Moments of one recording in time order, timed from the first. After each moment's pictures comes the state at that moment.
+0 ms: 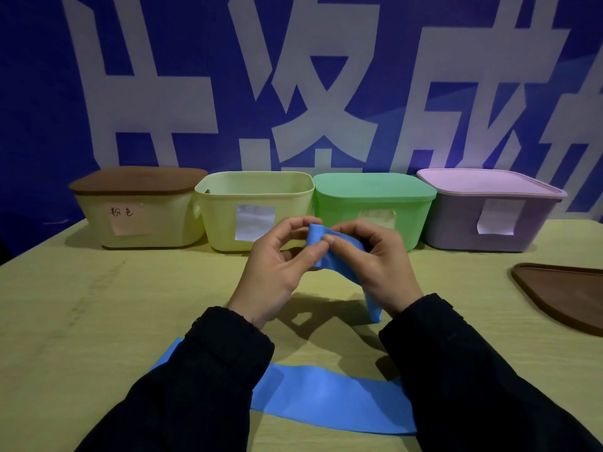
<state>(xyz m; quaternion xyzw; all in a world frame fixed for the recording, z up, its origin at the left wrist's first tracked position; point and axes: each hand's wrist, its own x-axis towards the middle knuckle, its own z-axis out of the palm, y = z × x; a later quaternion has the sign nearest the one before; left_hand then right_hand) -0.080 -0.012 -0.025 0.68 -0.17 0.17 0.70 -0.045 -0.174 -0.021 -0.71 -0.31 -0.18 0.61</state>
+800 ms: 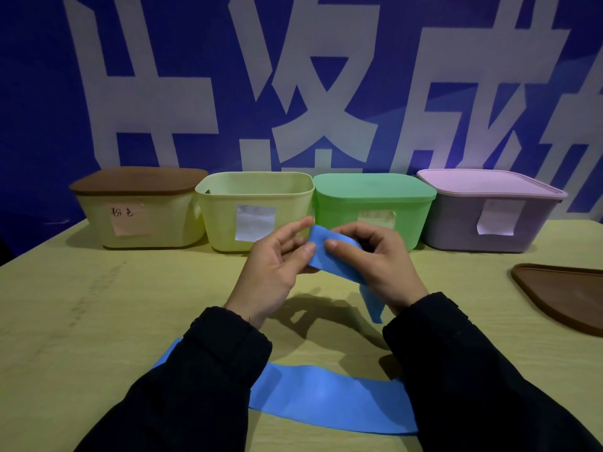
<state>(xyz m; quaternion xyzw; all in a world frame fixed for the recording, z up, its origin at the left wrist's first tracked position) -0.075 -0.009 -0.030 0.67 -0.15 0.14 0.71 -0.043 -0.179 -0.020 -0.70 -0.29 -0.11 0.65</state>
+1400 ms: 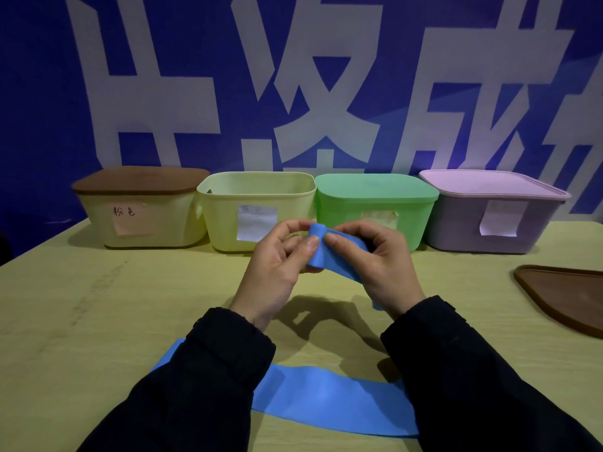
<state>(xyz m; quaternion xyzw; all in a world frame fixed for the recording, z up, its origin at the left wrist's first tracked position) -0.078 -0.011 -0.029 0.65 -0.16 0.16 0.72 -0.045 -0.173 -0.022 -0.71 -0.28 -0.19 0.62</state>
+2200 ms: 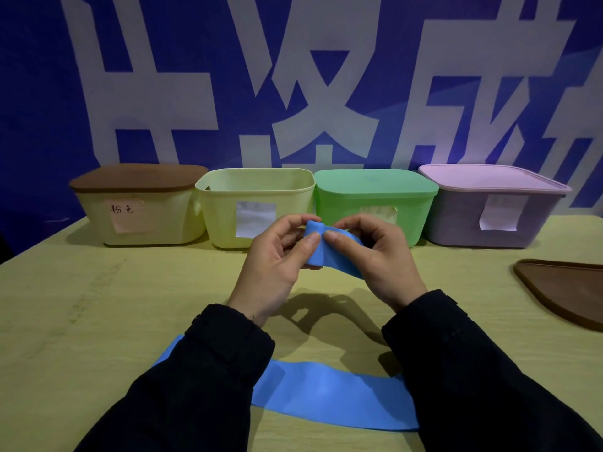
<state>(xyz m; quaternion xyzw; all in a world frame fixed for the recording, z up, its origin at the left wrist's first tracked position) -0.082 -0.011 -0.025 0.67 -0.17 0.17 0.70 -0.038 -0.177 -0.025 -0.71 -0.30 -0.17 0.61</state>
